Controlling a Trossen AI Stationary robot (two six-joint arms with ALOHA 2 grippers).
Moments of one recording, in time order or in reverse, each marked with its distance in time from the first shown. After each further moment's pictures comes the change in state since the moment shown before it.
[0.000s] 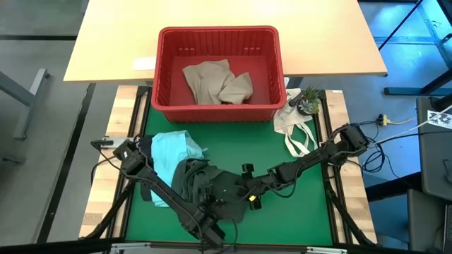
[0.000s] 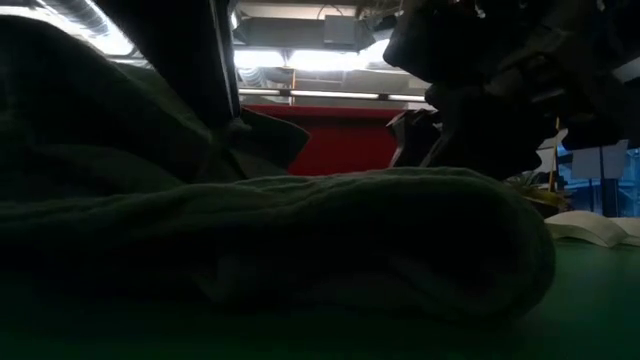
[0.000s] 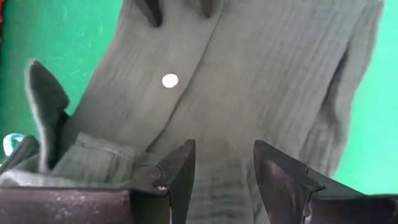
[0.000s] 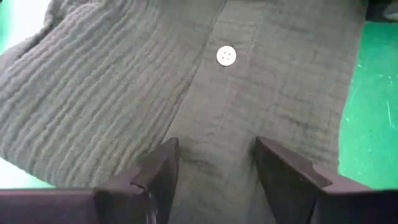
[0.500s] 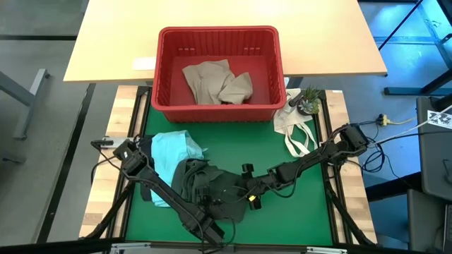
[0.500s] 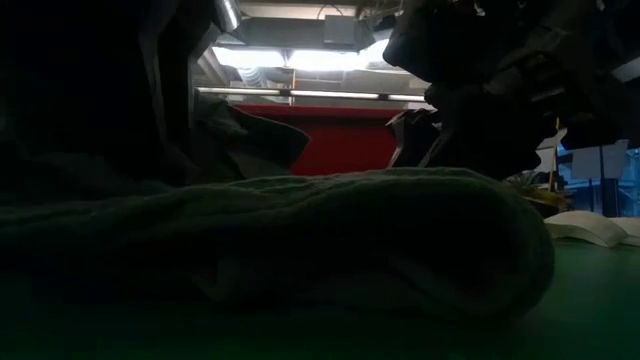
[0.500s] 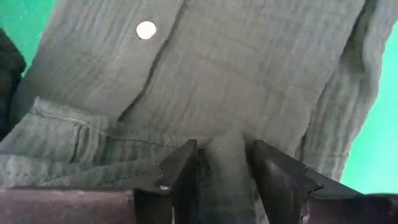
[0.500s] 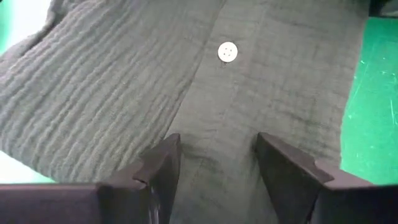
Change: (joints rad) left arm 0.000 0.000 -0.073 0.002 0.102 -0.010; right arm 0.000 0.000 0.000 0.004 0.000 -0.001
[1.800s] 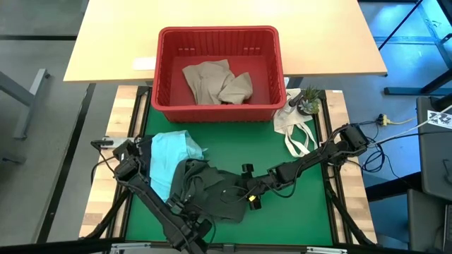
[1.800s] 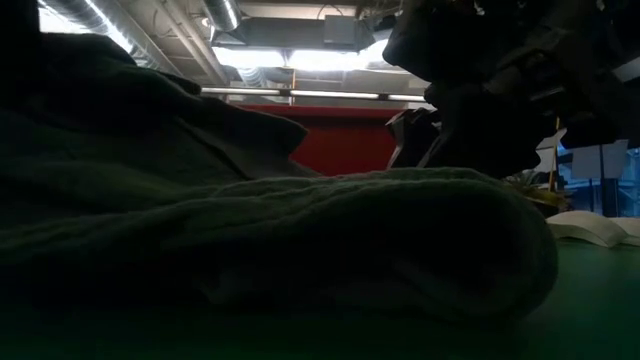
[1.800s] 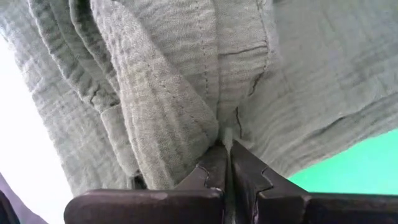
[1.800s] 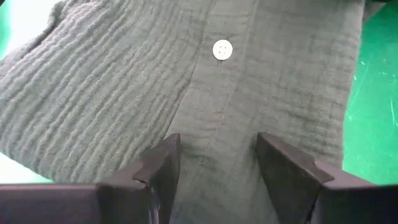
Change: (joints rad) left arm -0.126 -0.006 0.091 -0.306 0.012 -0.962; right arm 0.000 0.000 0.000 0.003 -0.002 0.000
